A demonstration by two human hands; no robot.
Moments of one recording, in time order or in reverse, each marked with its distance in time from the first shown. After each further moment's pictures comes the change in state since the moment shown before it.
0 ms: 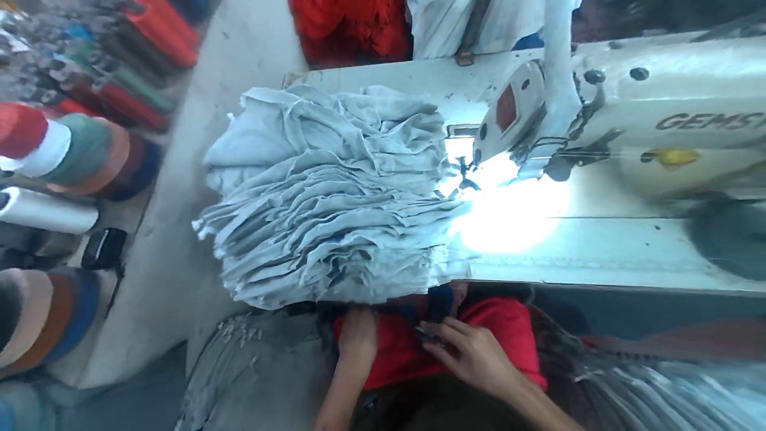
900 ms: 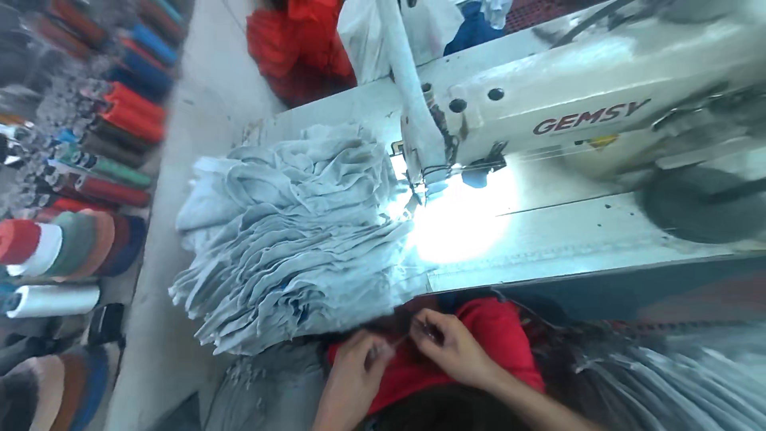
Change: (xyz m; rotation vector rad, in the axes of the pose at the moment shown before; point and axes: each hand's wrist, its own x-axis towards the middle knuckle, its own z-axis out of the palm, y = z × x) left_hand -0.050 0.025 -0.053 -0.407 0.152 0.531; right_hand 0.036 -0.002 -0.036 0.885 0.067 0.294
